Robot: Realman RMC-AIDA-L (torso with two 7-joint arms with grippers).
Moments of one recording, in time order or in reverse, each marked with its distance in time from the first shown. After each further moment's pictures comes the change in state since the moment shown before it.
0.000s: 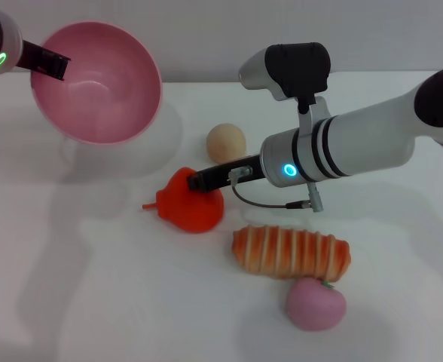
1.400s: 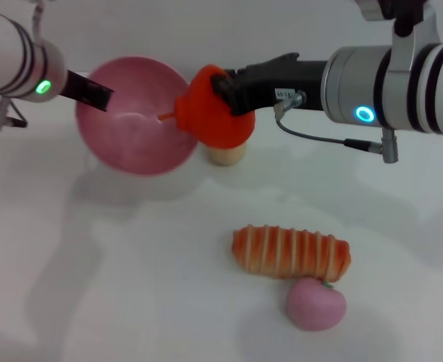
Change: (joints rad) left arm -0.011 -0.007 0.085 -0.051 -0.098 -0.001 -0.012; right arm -0.483 -0.009 0.106 -1.089 -0.747 0.216 0.419
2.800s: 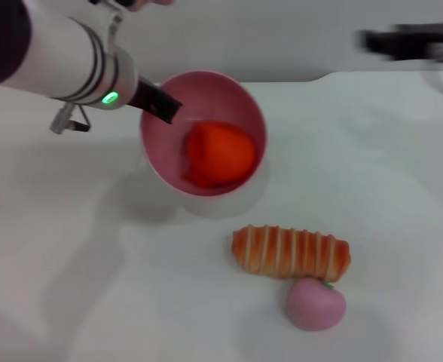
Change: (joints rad) left arm -0.045 0.002 0.163 0.037 -0.086 0.009 0.011; right arm -0.104 -0.002 0.330 0.008 -0.133 0.028 -0.002
